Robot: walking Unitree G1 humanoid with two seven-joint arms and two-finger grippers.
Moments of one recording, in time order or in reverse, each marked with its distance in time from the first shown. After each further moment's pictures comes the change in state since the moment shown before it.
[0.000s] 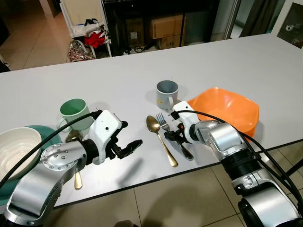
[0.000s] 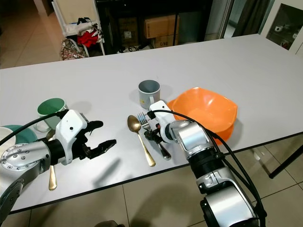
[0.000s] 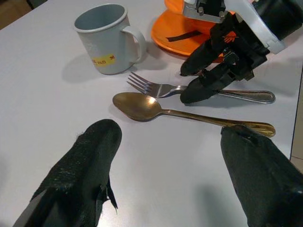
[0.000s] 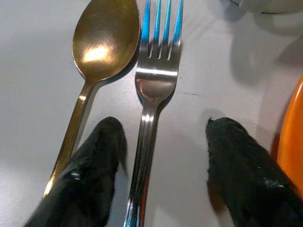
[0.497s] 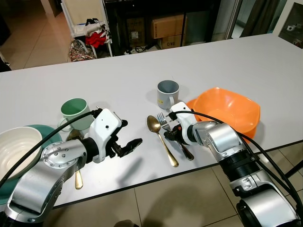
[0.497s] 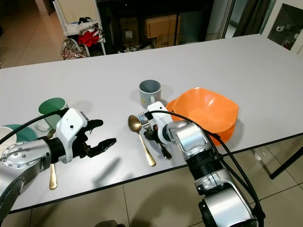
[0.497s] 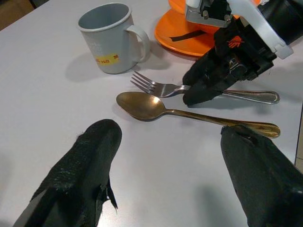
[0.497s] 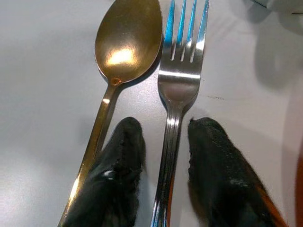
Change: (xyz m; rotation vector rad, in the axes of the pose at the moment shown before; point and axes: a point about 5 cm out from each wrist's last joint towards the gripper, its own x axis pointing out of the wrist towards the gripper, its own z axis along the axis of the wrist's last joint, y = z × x) left arm 0.001 0.002 0.001 0.001 0.001 0.002; right arm -0.001 0.008 0.001 0.012 0.004 0.025
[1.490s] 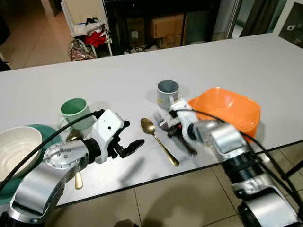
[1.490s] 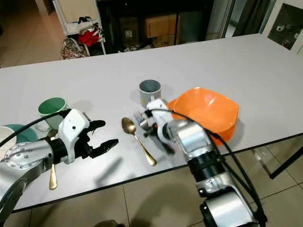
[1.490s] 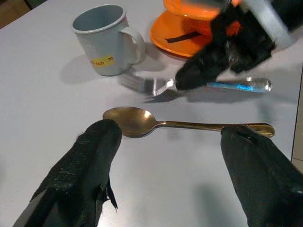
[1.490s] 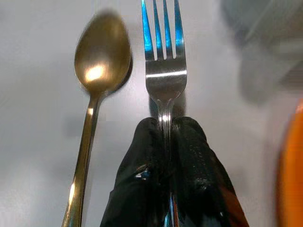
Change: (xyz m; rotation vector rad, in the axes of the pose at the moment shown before) left arm 0.003 -0.004 0.000 0.003 -0.009 -0.012; right arm -0.016 0.000 0.012 -0.015 -0.068 -0.030
